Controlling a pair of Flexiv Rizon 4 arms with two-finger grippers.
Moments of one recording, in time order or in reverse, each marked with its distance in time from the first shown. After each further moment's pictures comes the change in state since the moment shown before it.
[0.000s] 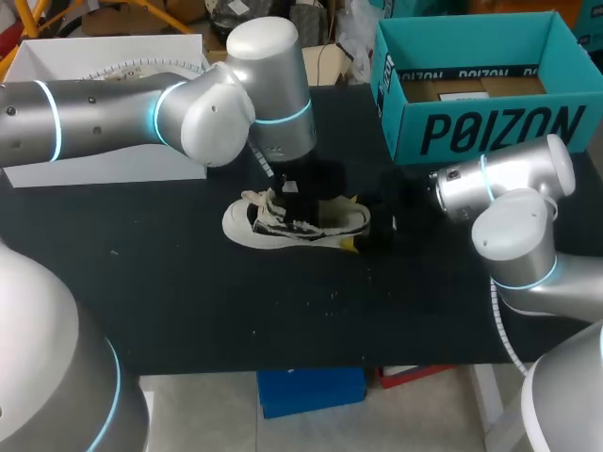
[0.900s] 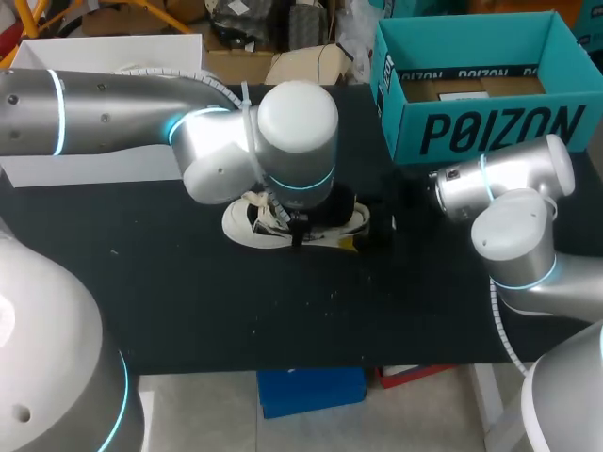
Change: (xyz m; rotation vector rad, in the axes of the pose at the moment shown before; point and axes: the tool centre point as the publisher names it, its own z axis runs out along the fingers) left arm -0.010 0.014 0.000 -0.238 -0.380 -0.092; right arm -0.001 0.000 0.000 -0.001 -0.001 0.000
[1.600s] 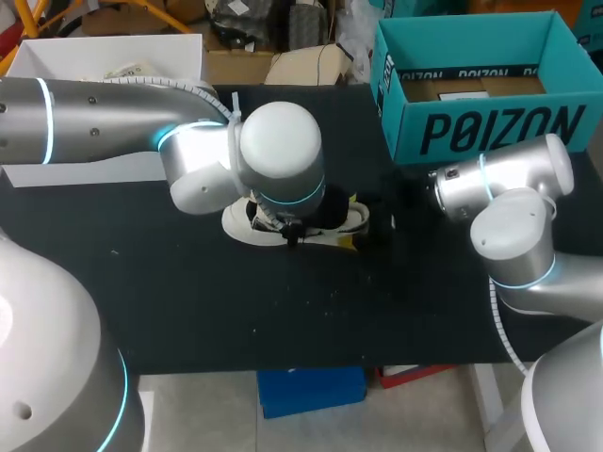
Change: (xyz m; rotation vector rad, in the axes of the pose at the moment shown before) left arm -0.011 0.001 0.001 0.042 -0.103 0.017; right arm -0.001 0.001 0.001 0.000 -0.001 0.001
